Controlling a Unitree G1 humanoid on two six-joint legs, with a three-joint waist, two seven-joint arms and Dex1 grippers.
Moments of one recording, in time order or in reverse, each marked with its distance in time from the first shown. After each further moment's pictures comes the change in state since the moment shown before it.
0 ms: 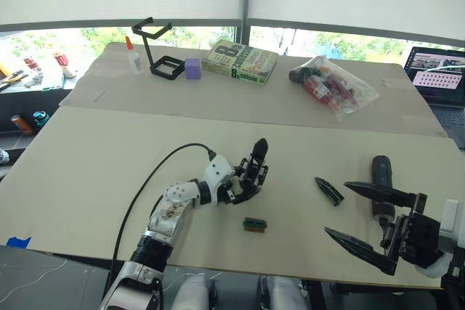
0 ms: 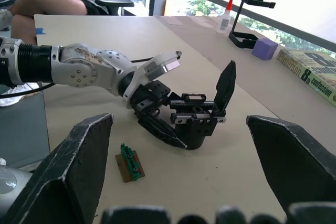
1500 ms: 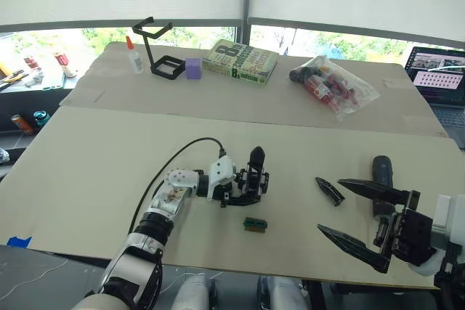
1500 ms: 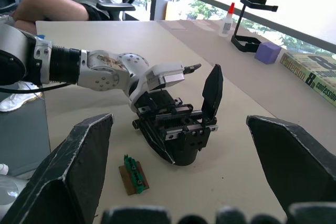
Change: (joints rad) left arm -0.203 0.005 -0.046 0.320 0.031 -0.225 -0.328; right arm -0.033 -0.012 0.028 -0.053 0.016 0.057 -0.057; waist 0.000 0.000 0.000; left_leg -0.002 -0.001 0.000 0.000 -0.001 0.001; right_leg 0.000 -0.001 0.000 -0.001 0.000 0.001
